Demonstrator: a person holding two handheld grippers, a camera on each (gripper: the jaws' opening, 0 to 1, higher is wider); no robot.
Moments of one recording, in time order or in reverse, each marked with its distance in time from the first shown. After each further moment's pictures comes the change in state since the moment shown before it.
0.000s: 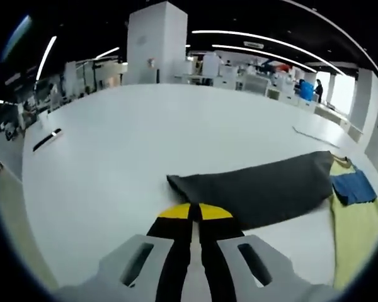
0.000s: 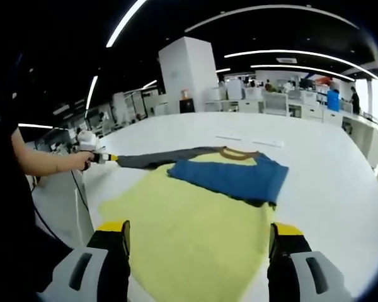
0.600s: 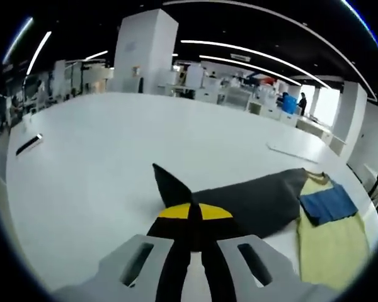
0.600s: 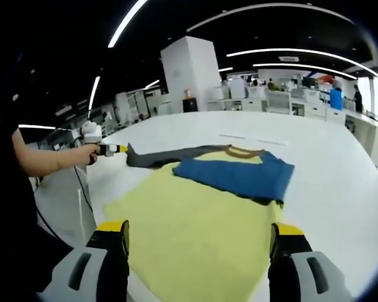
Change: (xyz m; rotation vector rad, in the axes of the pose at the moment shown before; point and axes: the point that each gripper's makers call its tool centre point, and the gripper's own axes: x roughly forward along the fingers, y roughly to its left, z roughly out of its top) left arm 0.001 -0.059 0.029 -0.016 -0.073 -0.152; right arm 0.003 0.010 -0.003 0.005 0.001 0.026
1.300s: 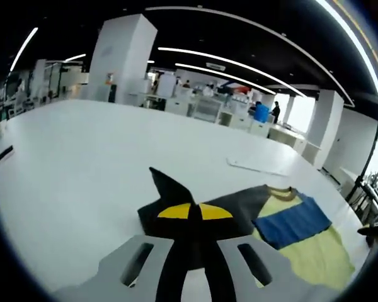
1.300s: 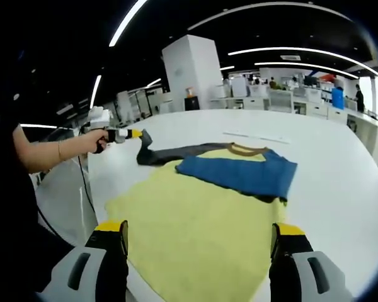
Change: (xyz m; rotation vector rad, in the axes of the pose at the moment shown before) left arm 0.017 -0.078 0.032 0.000 -0.044 -0.197; right arm 0.002 0.005 -0.004 0.000 0.012 0.011
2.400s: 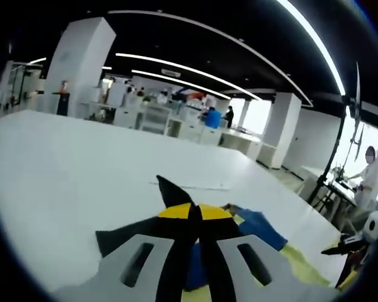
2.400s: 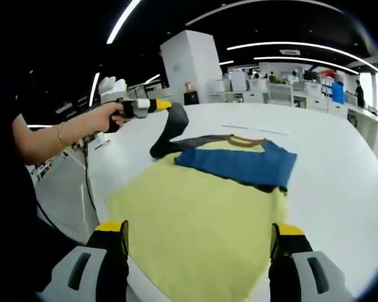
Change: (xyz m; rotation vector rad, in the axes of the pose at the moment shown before) left arm 0.034 -0.168 0.029 0.040 -0.079 -0.345; right arm -0.002 -0.004 -0.015 0.012 0.046 0.003
